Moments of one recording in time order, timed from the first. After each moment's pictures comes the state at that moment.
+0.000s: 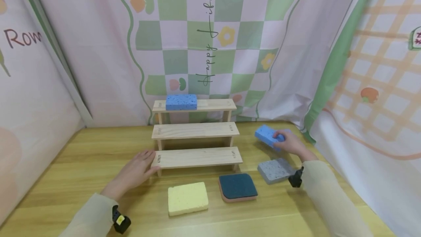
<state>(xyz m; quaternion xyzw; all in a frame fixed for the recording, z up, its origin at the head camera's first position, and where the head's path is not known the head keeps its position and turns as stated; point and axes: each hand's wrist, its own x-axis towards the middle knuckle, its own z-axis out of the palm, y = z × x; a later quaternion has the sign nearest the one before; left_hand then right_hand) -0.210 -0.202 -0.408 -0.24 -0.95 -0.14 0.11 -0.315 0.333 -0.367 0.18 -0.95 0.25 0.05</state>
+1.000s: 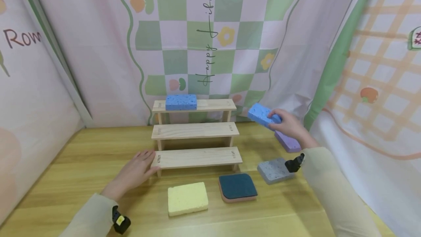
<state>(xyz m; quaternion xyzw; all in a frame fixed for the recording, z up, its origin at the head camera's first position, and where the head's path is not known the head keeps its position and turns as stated) -0.210 -0.201 -0.407 -0.24 -0.96 -0.13 0.11 -0.307 0.295 -0.292 0.20 -0.94 0.27 0.09</state>
